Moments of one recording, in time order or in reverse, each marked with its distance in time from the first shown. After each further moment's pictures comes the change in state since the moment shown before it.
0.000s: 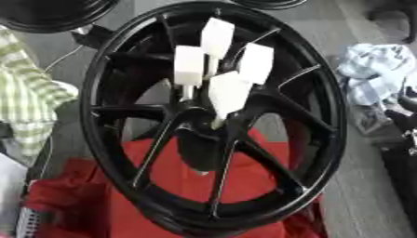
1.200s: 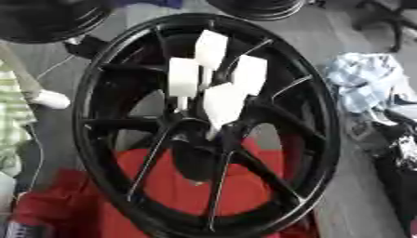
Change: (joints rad) left arm -0.005 0.000 0.000 0.000 0.000 0.002 0.000; right arm -0.007 0.073 -0.002 0.000 -0.009 0.053 -0.030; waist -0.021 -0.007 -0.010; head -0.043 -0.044
